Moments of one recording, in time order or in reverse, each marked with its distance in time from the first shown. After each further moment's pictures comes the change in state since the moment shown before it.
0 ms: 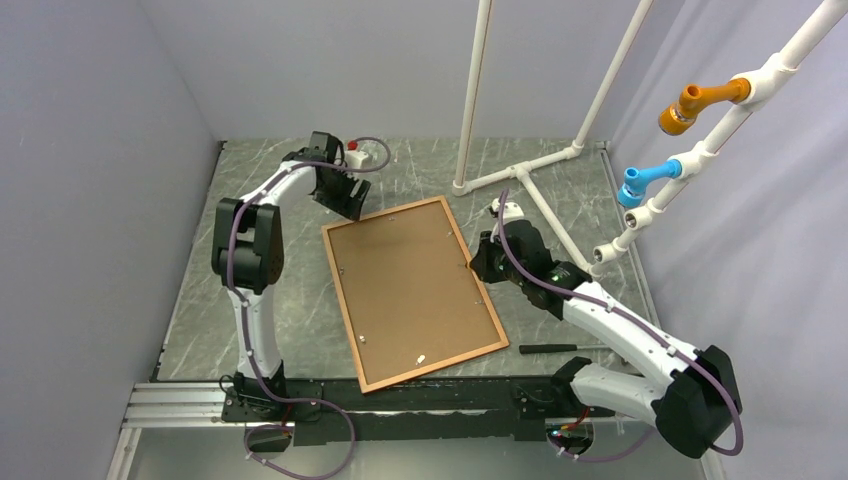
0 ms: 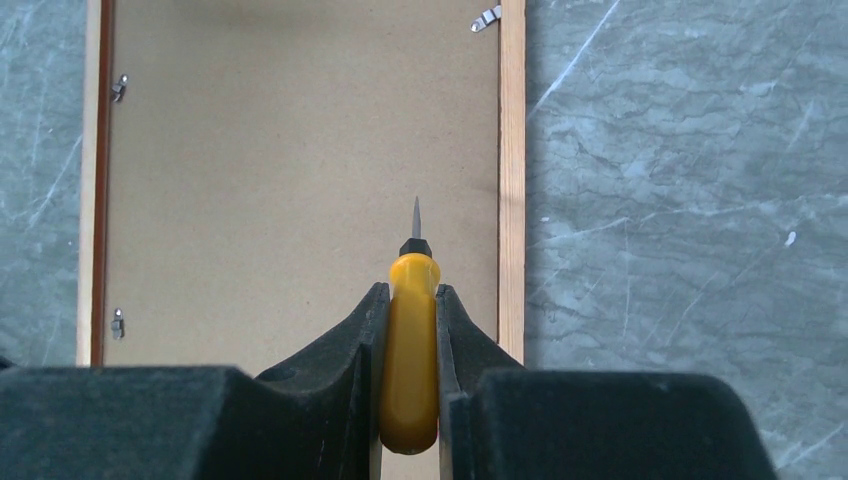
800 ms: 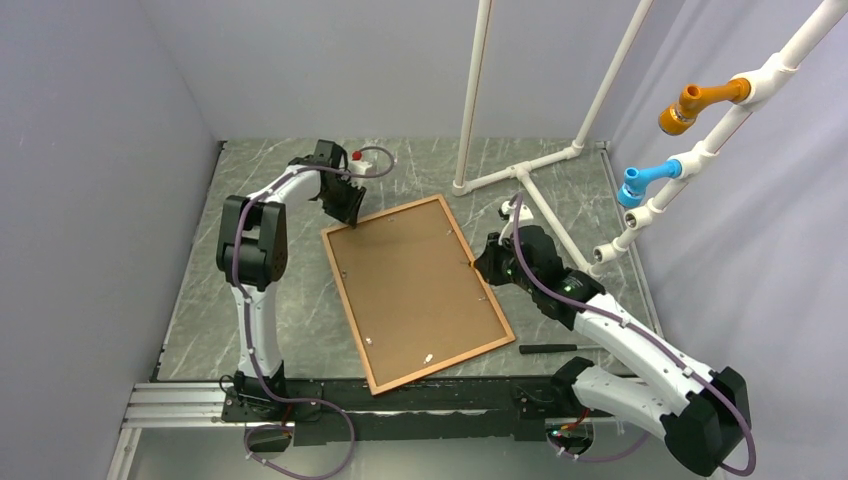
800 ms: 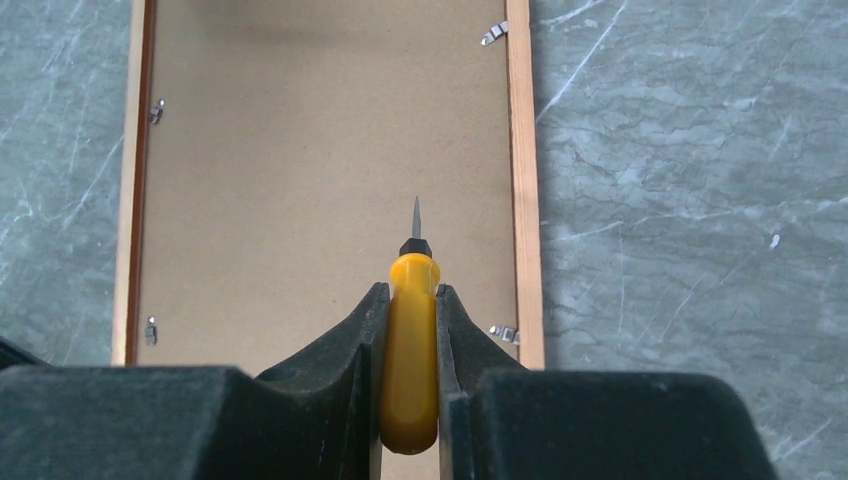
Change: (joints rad) left arm -0.016 0.079 0.021 -0.017 0.061 0.017; right arm 0.000 -0.105 -0.023 -0.014 0.000 -0.006
